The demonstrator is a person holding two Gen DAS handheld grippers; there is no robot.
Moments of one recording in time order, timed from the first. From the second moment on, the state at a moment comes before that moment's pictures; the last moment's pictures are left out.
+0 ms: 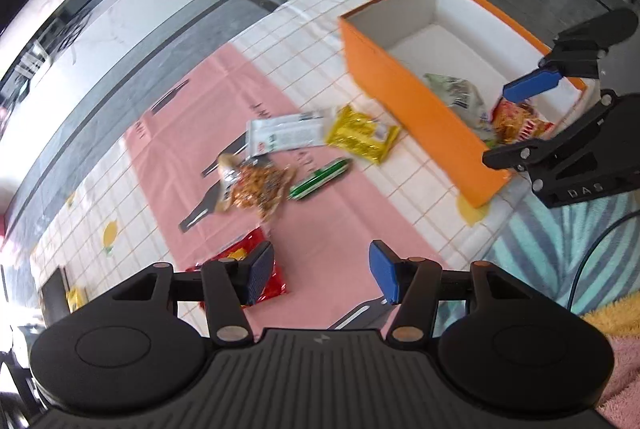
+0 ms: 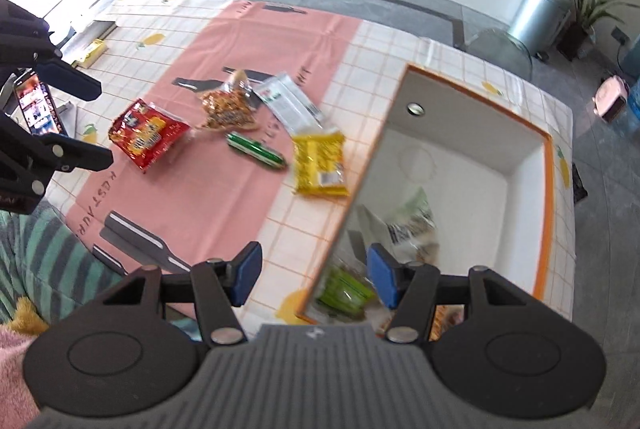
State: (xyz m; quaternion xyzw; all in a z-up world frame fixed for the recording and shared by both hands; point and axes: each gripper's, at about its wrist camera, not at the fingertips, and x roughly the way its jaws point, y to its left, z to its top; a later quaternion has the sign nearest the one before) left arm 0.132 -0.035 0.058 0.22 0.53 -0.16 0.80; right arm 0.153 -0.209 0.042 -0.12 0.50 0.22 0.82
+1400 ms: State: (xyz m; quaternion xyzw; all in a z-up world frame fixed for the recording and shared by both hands) left arm 0.183 0.123 -0.086 0.01 0.63 -0.13 0.76; right arm 0.263 -0.088 -0.121 -0.29 0.52 0.20 0.78
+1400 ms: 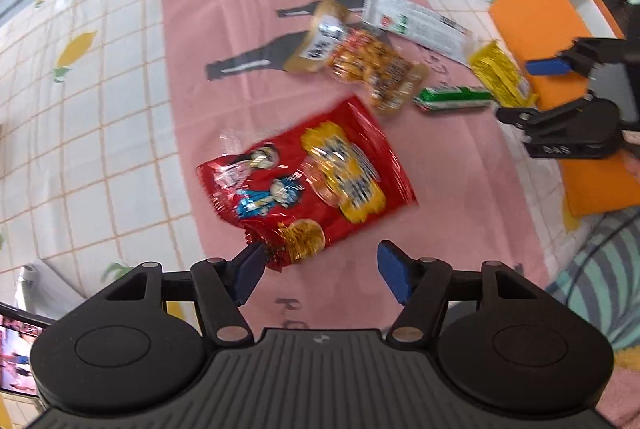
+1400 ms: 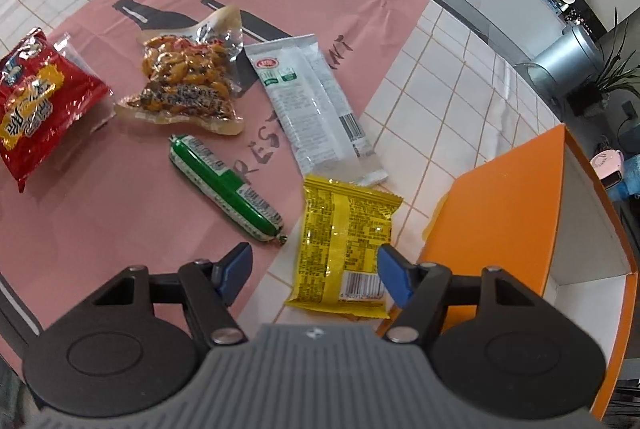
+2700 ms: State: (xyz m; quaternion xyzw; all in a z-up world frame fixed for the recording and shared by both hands) left arm 0.192 0.078 -0.088 0.30 0.55 -0.23 0.74; right arm 0.309 -0.100 -0.142 -0.18 0.62 0.19 0.74
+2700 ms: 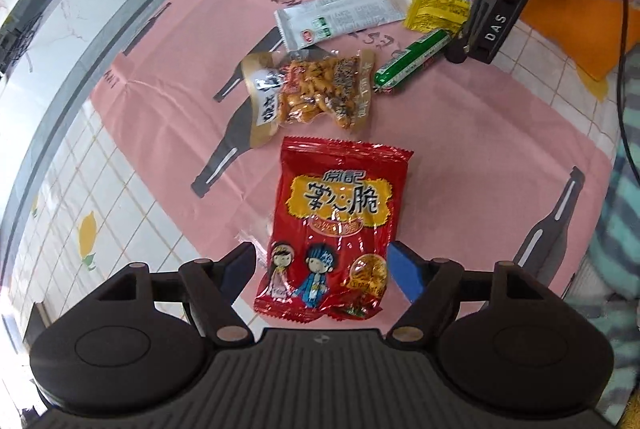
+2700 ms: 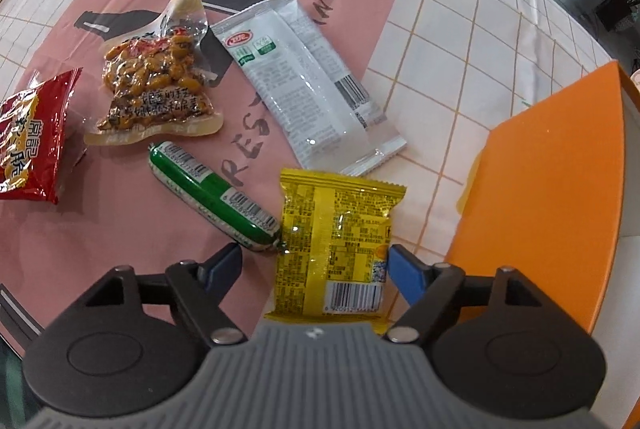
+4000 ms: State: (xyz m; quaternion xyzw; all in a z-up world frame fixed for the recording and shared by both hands) left arm 0.179 0.072 -0.059 0.17 0.52 -0.14 0.82; right arm 0.243 -0.142 -0.077 -0.04 0.56 0.19 0.80
